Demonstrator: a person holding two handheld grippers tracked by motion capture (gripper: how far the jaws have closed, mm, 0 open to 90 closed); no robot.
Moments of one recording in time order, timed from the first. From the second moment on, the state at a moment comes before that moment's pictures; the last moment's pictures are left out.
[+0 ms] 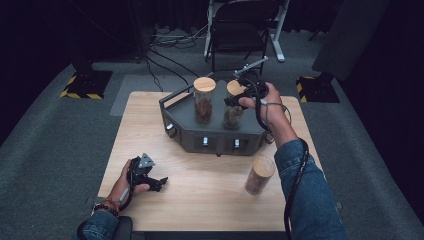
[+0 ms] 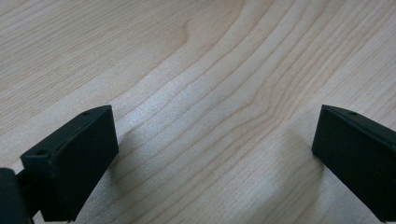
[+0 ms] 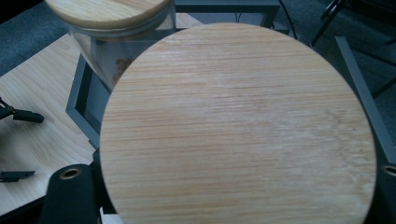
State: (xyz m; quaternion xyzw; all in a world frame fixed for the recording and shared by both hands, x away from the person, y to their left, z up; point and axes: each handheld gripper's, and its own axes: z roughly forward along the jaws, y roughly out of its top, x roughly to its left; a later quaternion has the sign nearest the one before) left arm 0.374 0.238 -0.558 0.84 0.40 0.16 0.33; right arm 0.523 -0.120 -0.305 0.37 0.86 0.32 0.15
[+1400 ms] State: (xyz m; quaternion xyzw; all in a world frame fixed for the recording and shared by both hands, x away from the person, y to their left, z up) left arm 0.374 0.238 -0.558 0.84 0.40 0.16 0.33; right arm 0.530 -0.121 -0.325 0.39 0.84 0.35 0.16
